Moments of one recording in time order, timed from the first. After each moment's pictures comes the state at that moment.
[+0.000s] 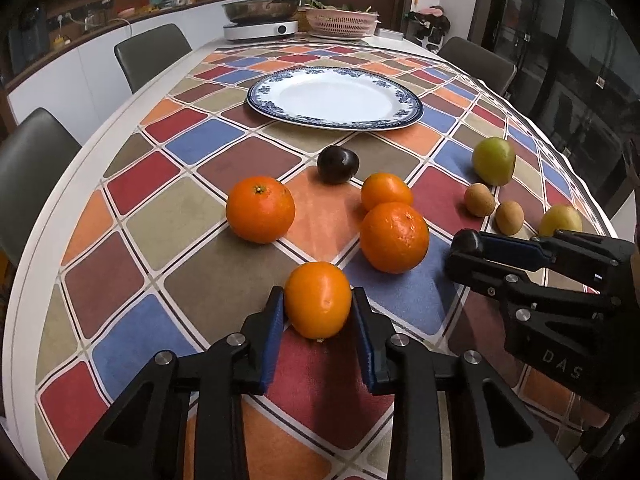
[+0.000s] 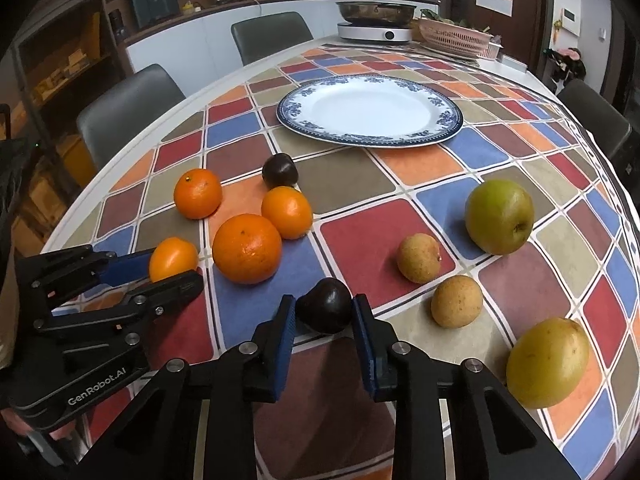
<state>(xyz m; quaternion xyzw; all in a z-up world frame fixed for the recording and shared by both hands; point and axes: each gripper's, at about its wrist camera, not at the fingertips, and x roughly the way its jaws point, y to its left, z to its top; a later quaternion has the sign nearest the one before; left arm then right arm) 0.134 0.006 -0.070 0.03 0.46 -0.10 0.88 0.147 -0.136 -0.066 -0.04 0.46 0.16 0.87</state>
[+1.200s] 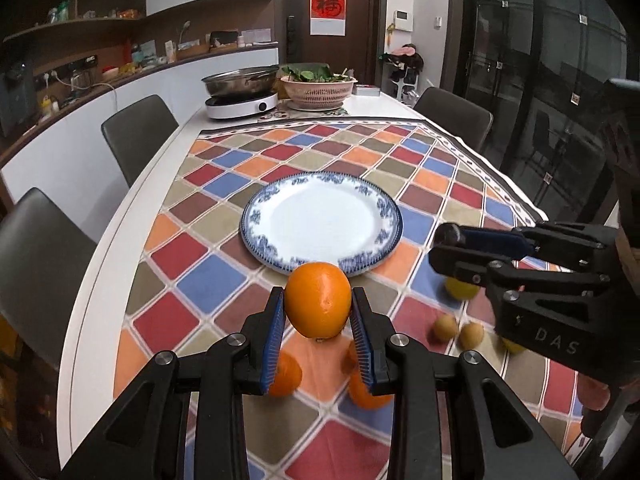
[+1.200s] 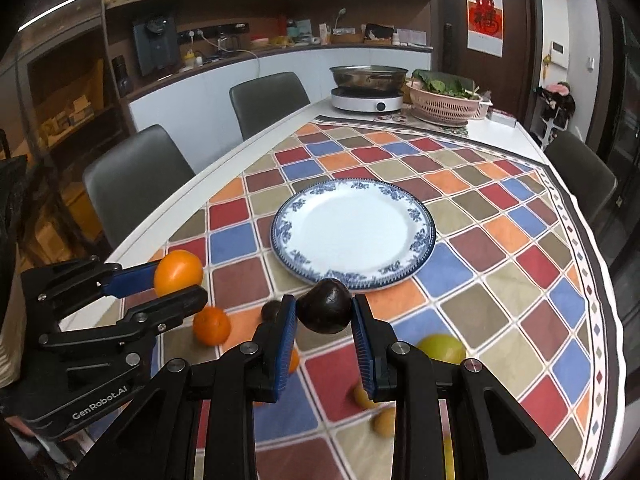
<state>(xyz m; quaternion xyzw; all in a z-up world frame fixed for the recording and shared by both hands) 0.190 -0.004 0.035 0.05 0.38 -0.13 0.92 0.197 -0.147 0.035 -0.03 0.39 0.16 0.91</state>
